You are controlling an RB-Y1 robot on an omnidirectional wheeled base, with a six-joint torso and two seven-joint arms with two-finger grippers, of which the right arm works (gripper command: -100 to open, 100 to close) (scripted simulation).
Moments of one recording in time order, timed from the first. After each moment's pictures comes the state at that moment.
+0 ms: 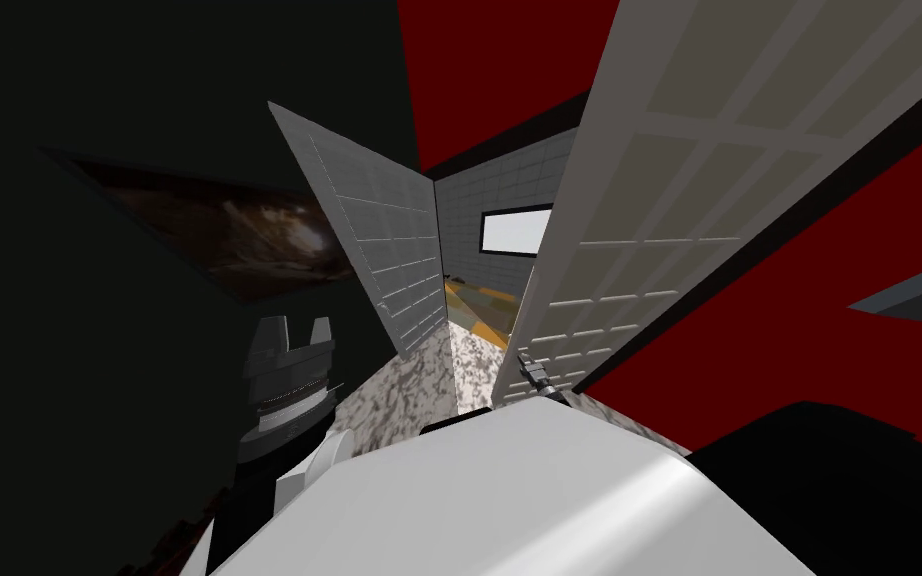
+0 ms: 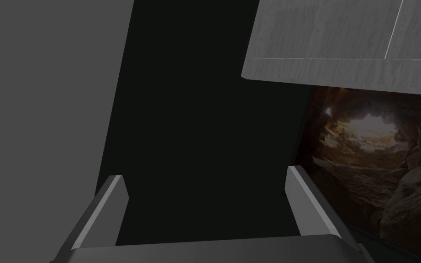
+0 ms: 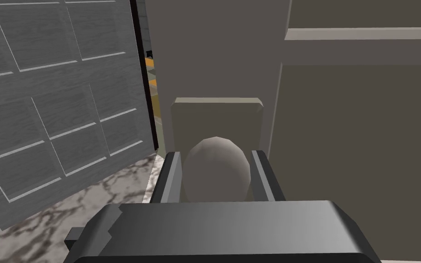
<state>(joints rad) 0.20 -0.48 0.36 -0.77 -0.47 -1.06 -1.73</state>
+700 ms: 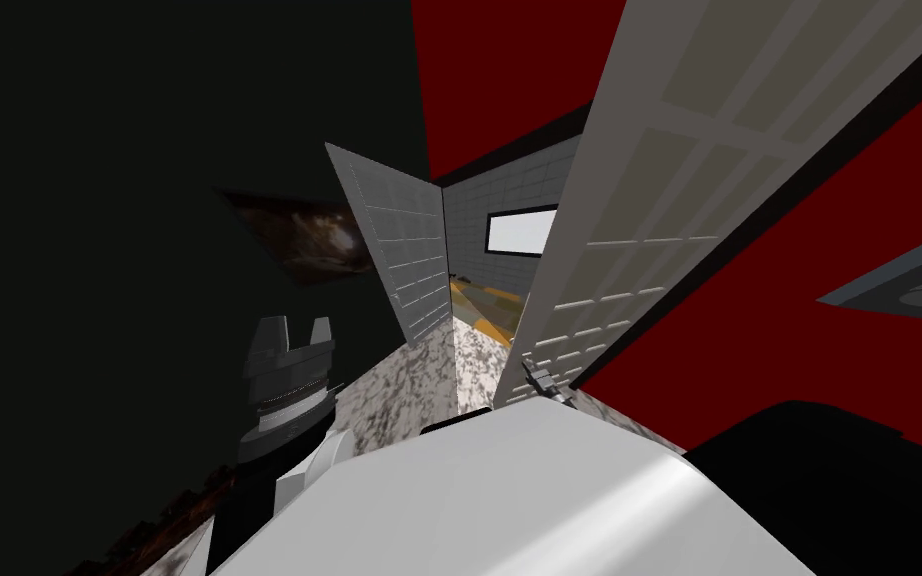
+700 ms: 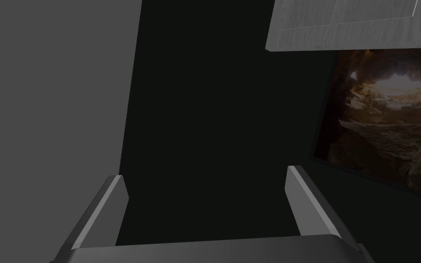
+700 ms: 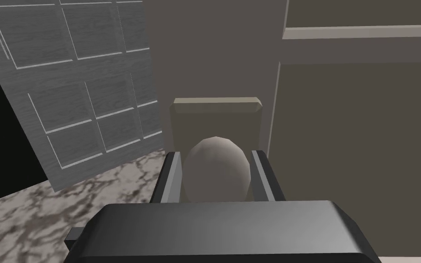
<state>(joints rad) 0.24 -0.53 0.41 -0.75 -0.45 -1.14 -1.79</state>
